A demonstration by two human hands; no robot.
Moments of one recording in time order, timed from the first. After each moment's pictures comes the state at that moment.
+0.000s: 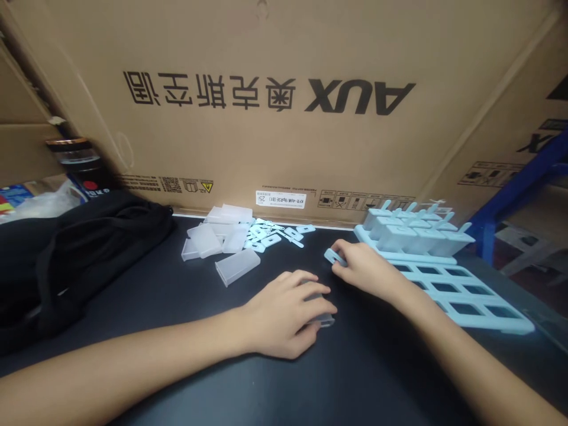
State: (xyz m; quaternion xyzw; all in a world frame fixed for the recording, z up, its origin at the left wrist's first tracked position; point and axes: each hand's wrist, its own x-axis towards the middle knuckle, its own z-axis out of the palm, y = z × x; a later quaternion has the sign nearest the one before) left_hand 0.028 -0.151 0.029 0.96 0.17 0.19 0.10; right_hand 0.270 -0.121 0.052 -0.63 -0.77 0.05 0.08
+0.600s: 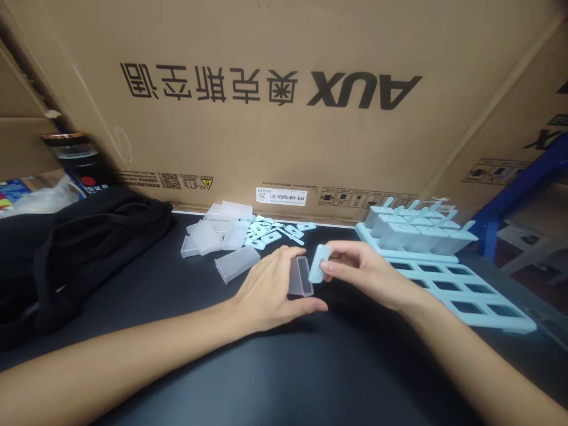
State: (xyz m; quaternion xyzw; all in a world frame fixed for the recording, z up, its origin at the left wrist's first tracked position) left_hand 0.021 -0.133 0.019 0.87 0.32 0.35 0.13; right_hand 0.235 -0.151 0.085 -0.42 -0.68 0.50 0.33
